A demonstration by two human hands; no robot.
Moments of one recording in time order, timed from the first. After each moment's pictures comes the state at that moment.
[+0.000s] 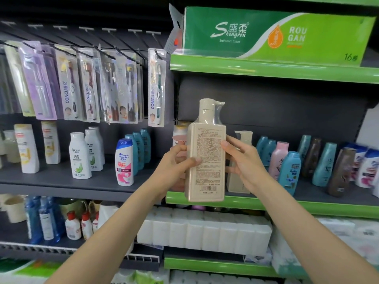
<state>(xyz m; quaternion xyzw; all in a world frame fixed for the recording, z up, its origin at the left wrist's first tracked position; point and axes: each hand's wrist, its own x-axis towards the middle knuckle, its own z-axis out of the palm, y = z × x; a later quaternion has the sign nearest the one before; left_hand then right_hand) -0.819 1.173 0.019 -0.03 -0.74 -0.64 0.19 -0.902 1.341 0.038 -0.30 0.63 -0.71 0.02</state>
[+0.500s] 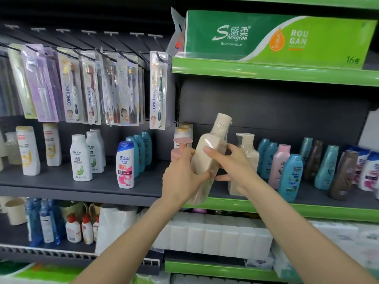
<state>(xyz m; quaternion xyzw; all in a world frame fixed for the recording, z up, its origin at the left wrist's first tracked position) -0.829 1.200 0.011 0.09 -0.88 -0.31 0.36 -0.892 1.318 0.042 -0.24 0.69 -0.68 0.02</state>
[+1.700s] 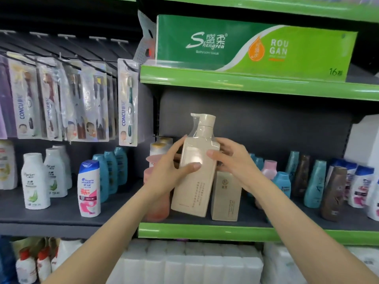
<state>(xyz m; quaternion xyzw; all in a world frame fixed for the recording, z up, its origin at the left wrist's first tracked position) -0.917 1.188 0.044 -0.10 -0.80 -0.51 0.30 -0.988 1.357 0.074 -0.36 0.69 -0.63 -0.02</state>
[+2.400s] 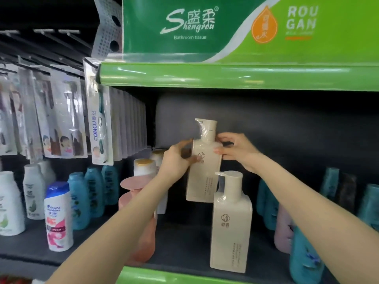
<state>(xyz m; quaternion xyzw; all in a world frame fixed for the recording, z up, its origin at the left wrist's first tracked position) -1.082 1.181 0.075 0.04 -0.82 -0.45 0.35 -1.168 1.342 0.112 -0.38 0.74 -0.56 -0.01</state>
